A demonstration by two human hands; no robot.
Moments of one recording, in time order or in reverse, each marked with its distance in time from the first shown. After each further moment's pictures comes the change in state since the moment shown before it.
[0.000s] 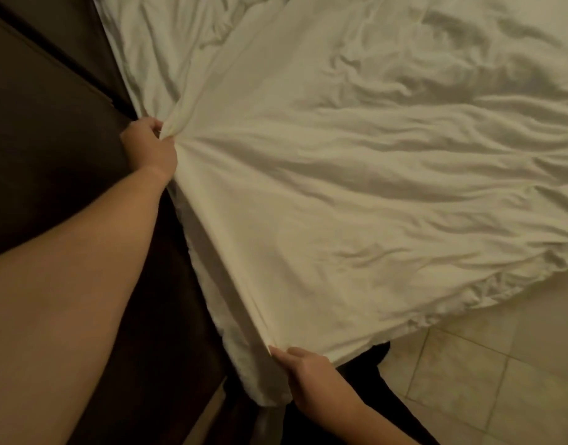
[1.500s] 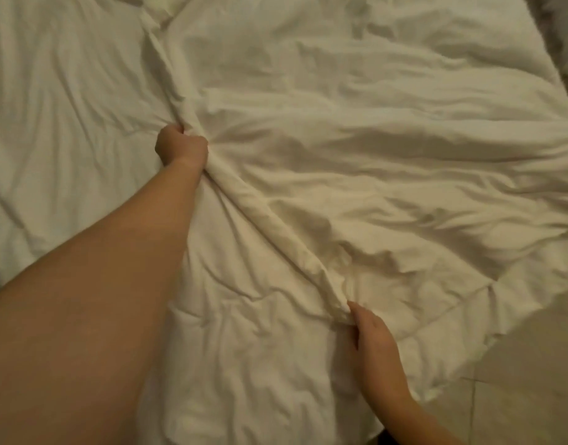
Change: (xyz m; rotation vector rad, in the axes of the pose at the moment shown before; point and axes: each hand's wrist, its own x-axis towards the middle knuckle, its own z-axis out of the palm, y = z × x) left_hand 0.077 0.285 0.283 -0.242 -0.246 -0.196; right_hand 0.026 0.208 -0.240 -0.031 0.858 0.468
